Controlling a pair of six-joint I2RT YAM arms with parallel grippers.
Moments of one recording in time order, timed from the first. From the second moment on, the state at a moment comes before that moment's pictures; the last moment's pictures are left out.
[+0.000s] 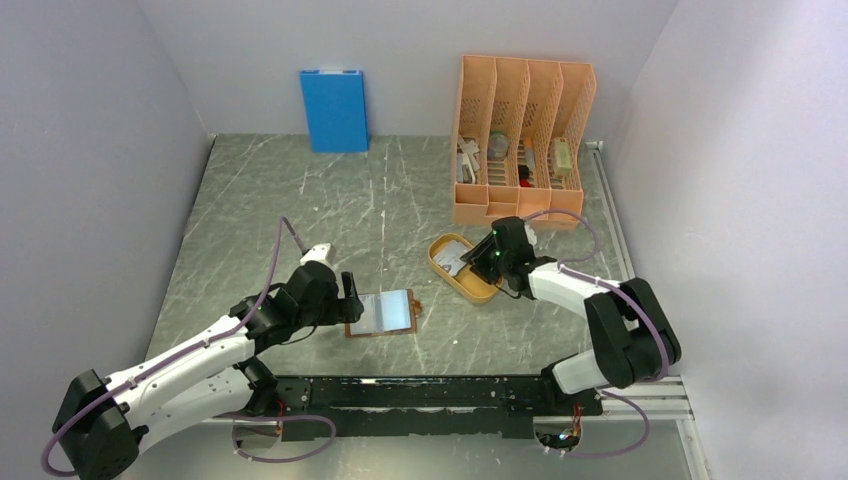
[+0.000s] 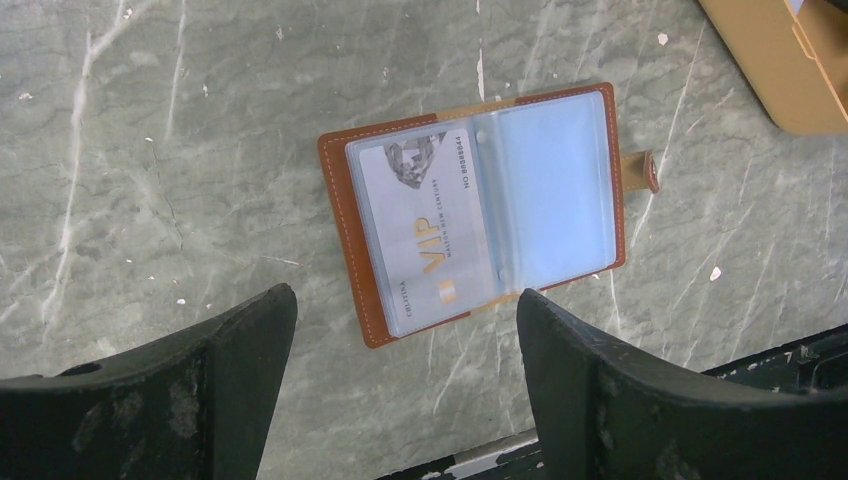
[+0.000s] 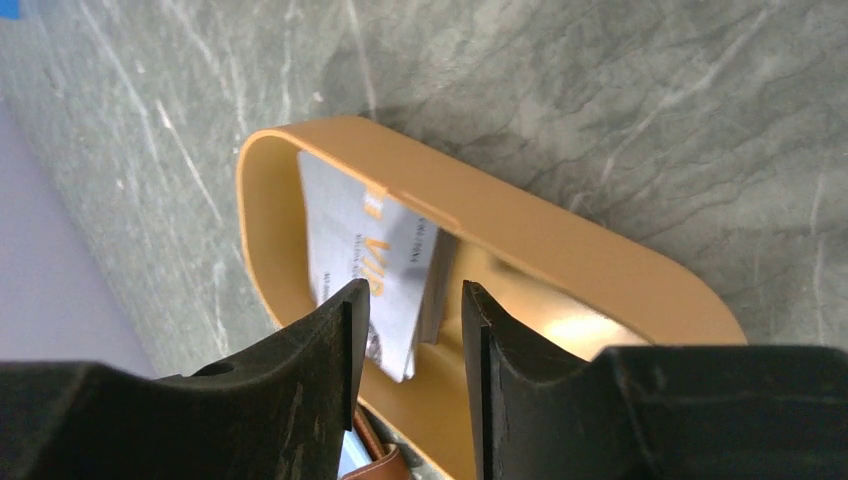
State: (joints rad) left arm -0.78 0.85 0.48 -0.45 -0.20 -0.75; right arm 0.40 1.42 0.59 0.04 0.01 1.10
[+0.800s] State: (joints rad) left arm -0.78 0.86 0.48 -0.45 -0.20 -0.75; right arm 0.37 1.45 0.59 0.06 -0.01 1.10
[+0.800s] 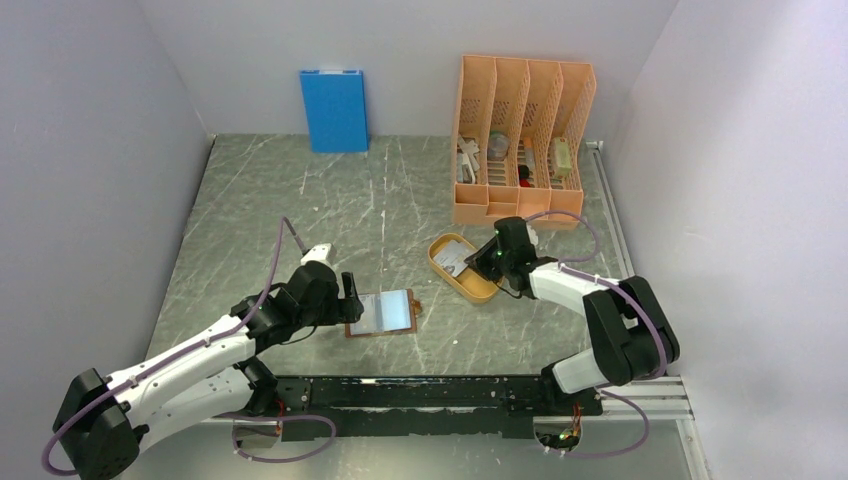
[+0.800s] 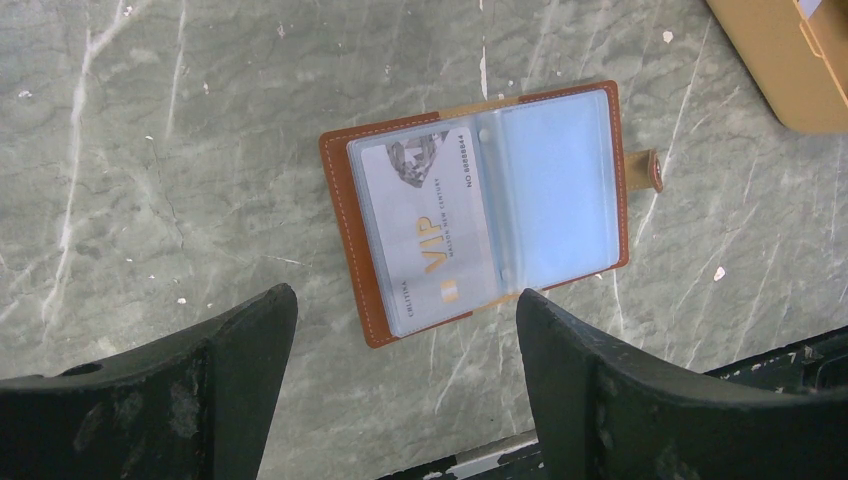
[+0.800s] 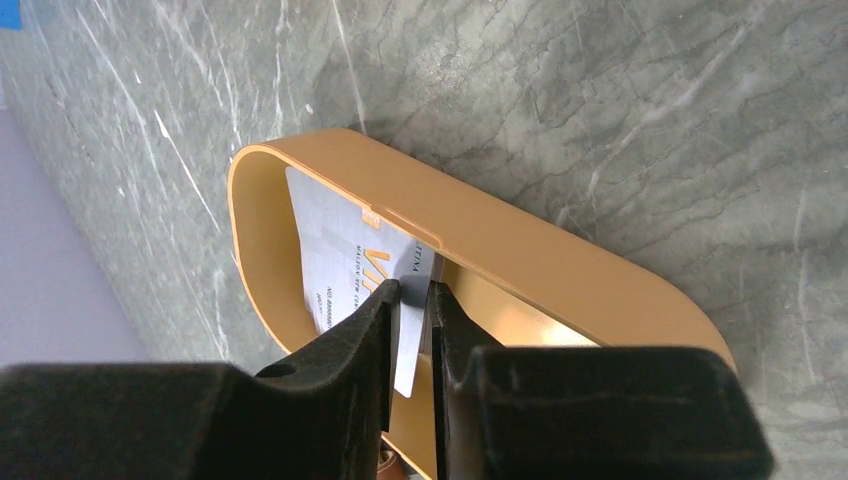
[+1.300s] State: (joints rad) left arm -0.78 0.86 0.48 -0.45 -0.20 -0.75; right arm 0.37 1.40 0.59 0.06 -0.01 1.10
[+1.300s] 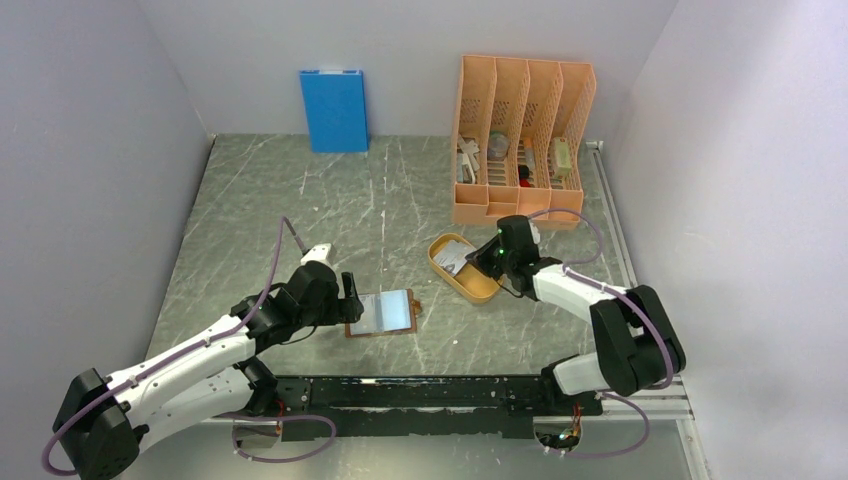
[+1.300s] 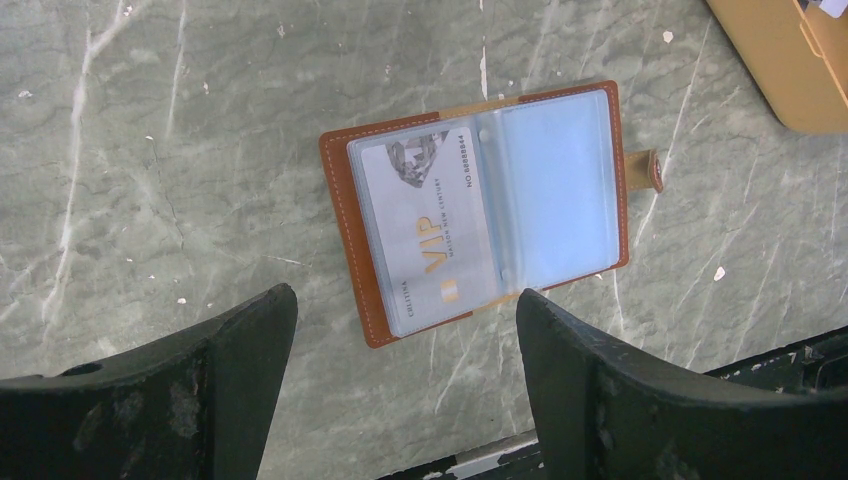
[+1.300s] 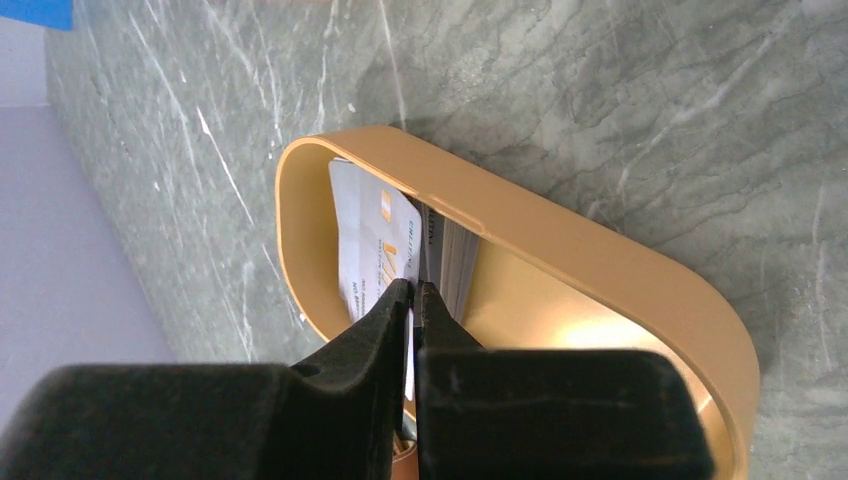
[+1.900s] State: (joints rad) left arm -0.78 0.86 0.48 -0.45 -0.20 -0.75; right arm 0.37 1.28 0.64 -0.06 -0.04 1.11
